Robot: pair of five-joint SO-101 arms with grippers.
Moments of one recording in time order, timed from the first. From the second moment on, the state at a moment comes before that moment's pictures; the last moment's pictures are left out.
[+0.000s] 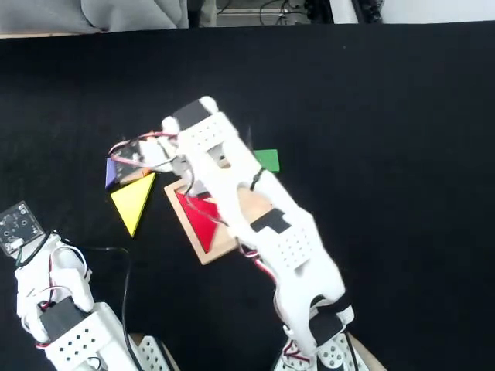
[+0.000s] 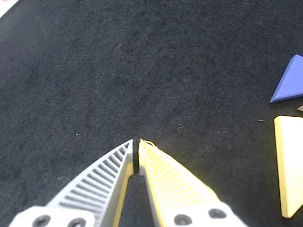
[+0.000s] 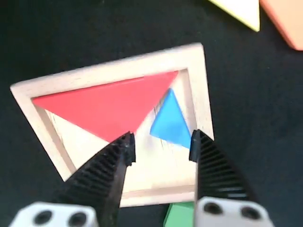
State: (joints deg) left arm -43.0 -102.4 96.5 57.9 -3.1; right arm -34.1 43.2 -38.7 96.2 68.7
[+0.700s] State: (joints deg) left arm -43.0 -102.4 96.5 57.9 -3.1; right arm -30.1 49.3 -38.7 86.4 59.2
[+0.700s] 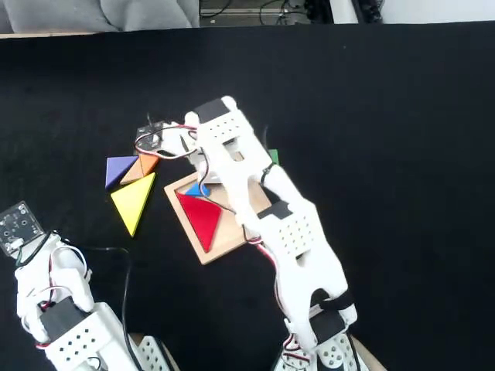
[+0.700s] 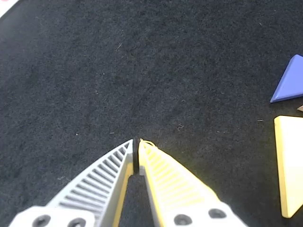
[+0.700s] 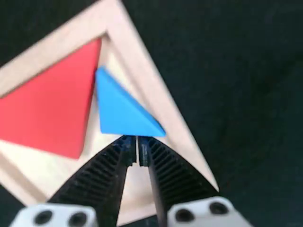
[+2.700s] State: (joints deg) left arm -37.3 -102.4 96.5 57.9 -3.1; right arm -18.5 11.5 24.4 56.8 18.5
